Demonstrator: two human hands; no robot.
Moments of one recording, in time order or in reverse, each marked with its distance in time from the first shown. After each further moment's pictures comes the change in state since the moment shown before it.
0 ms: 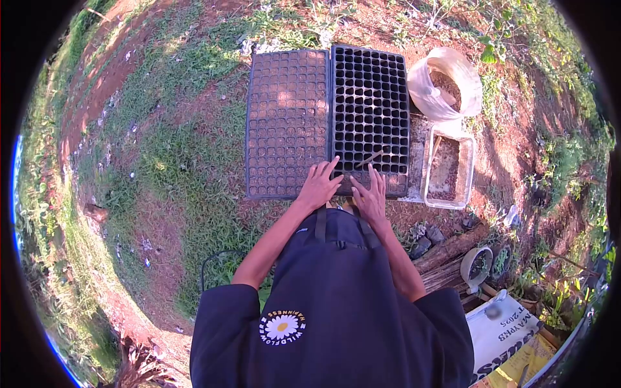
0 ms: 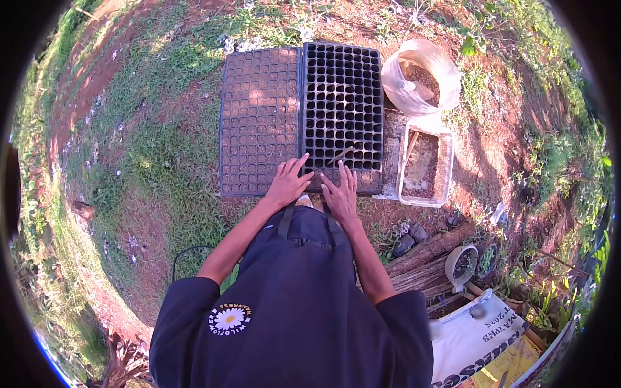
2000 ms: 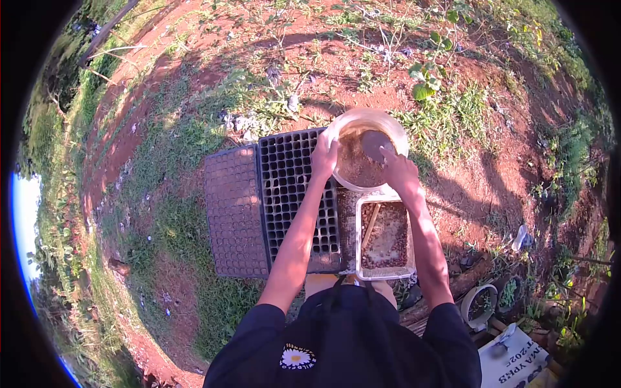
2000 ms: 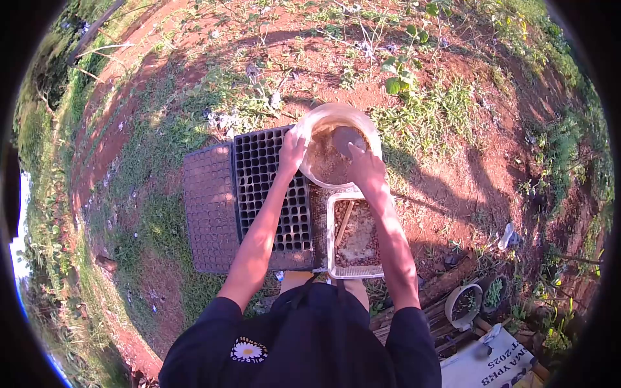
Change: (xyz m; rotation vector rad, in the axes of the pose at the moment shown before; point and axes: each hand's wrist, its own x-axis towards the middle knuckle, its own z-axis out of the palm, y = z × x) left_hand 0.418 0.093 -0.013 -0.654 0.321 -0.637; right_hand 0.243 0.234 -0.264 -0.118 -0.216 0.378
